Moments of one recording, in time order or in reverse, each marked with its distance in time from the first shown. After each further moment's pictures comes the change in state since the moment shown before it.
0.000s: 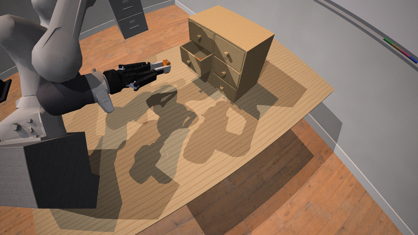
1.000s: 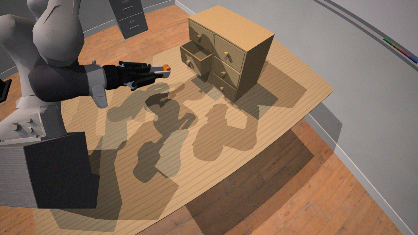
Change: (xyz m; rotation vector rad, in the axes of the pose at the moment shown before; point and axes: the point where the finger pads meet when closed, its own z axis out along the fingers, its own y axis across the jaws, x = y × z) arm 0.010 -0.009 -0.007 0.065 0.150 0.100
